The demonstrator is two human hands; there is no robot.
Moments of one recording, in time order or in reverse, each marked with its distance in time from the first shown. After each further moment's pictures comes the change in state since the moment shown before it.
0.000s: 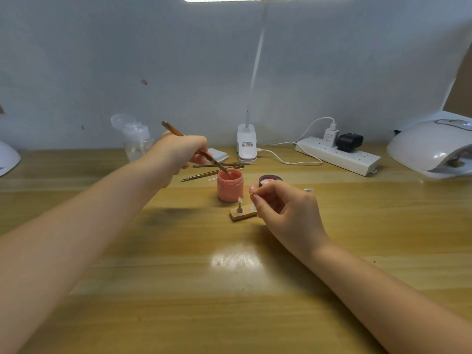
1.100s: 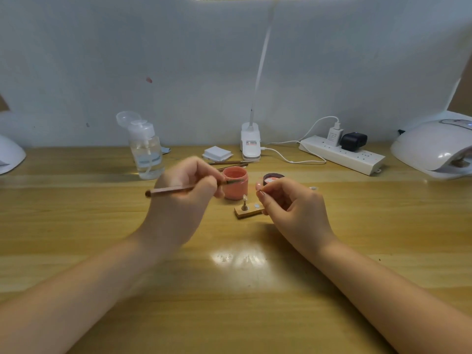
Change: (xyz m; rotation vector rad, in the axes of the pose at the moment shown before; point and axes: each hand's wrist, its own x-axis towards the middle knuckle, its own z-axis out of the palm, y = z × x) left_hand -0.092 -0.049 0.014 -0.265 0.022 0.641; right_hand 0.000 0.000 -0.001 0.022 -0.010 0.023
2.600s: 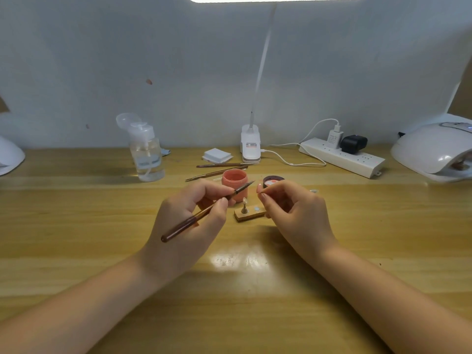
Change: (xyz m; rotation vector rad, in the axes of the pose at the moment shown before) left_hand -0.022 -0.006 0.001 0.119 -0.077 0.152; right_hand 0.000 0.000 0.000 0.003 0.001 0.059
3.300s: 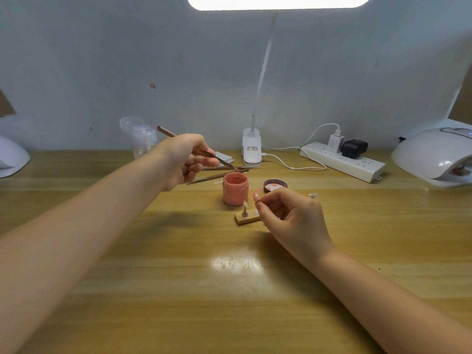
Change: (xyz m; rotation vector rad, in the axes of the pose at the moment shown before) left_hand 0.116 -0.024 -0.025 -0.234 -0.030 -0.897; right_hand -0.002 -0.002 0.001 -0.012 0.000 -0.076
